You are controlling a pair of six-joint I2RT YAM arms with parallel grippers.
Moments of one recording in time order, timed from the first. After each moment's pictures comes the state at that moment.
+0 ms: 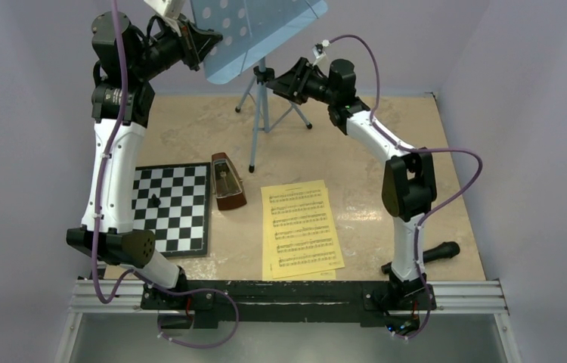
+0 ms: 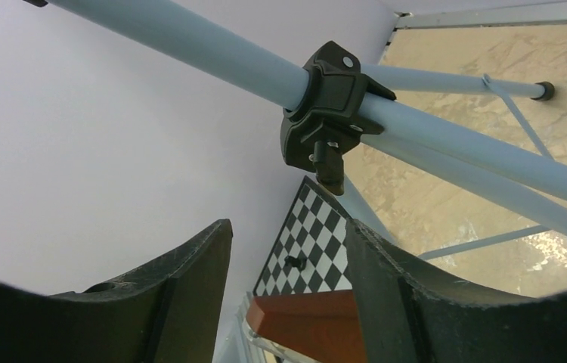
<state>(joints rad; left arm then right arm) -0.10 1.57 2.04 -0.34 0.68 -0.01 0.38 2.08 1.80 0.27 -0.64 1.00</state>
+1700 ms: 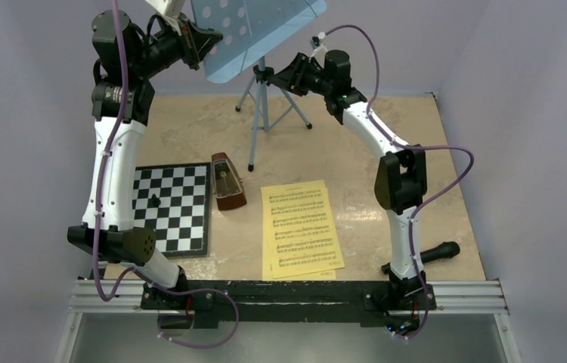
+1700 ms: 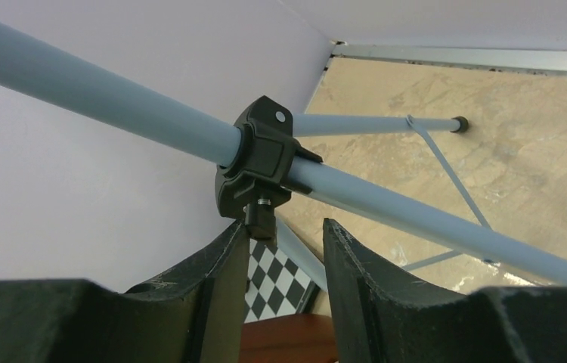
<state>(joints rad) -0.10 1.59 2.06 -0.36 0.70 0.00 0.38 2.18 2.01 0.05 -0.54 0.82</state>
